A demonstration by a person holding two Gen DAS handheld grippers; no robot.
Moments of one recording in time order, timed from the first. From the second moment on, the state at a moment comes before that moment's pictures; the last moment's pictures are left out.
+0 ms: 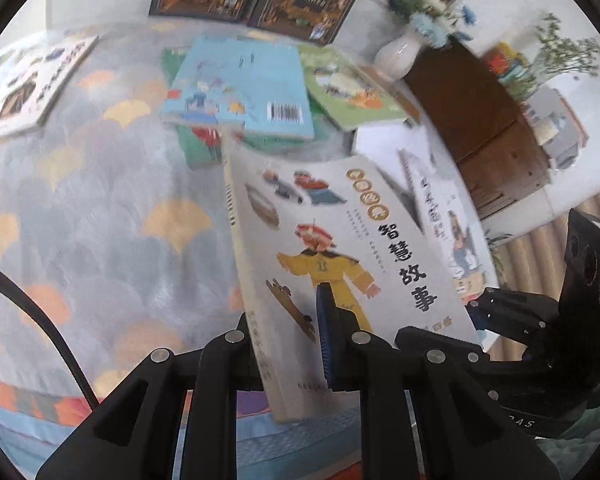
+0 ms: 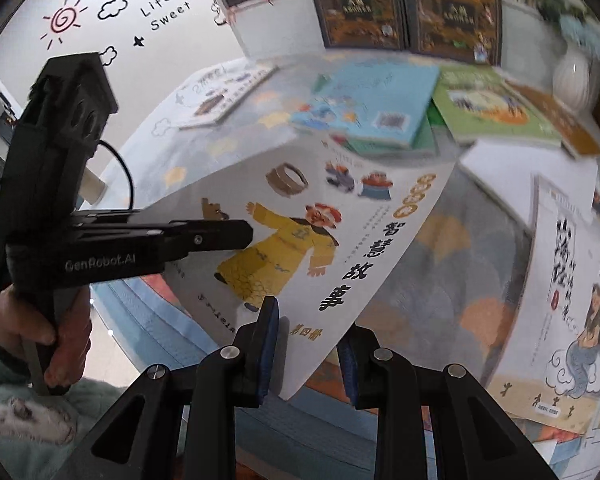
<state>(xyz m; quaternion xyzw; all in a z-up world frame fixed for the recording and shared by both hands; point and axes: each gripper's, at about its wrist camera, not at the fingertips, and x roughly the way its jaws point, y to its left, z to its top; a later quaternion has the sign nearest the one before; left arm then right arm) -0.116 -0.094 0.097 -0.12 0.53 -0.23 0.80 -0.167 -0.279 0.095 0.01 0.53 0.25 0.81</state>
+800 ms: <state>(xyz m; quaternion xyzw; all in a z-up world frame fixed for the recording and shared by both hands) 0.015 0.194 0.105 -0.20 0.45 -0.15 0.86 0.013 -0.017 0.120 0.05 0.49 0.32 0.81</state>
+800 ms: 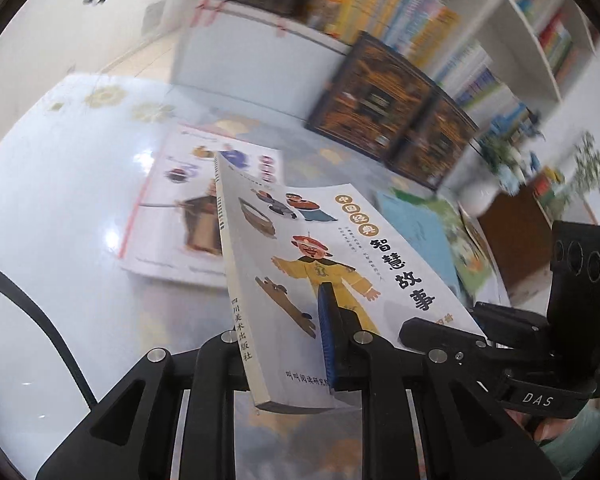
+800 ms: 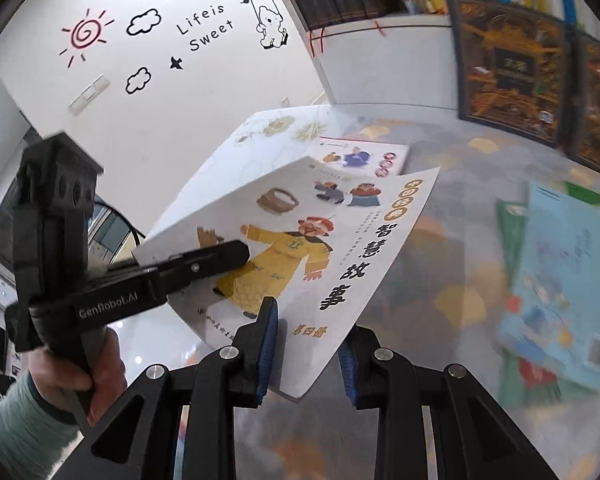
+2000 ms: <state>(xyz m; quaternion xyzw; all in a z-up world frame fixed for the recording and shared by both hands) 0.068 0.262 0.054 -0.26 0.48 -0.08 0.83 0.101 0.018 0.041 0.04 0.58 0.25 0.77</state>
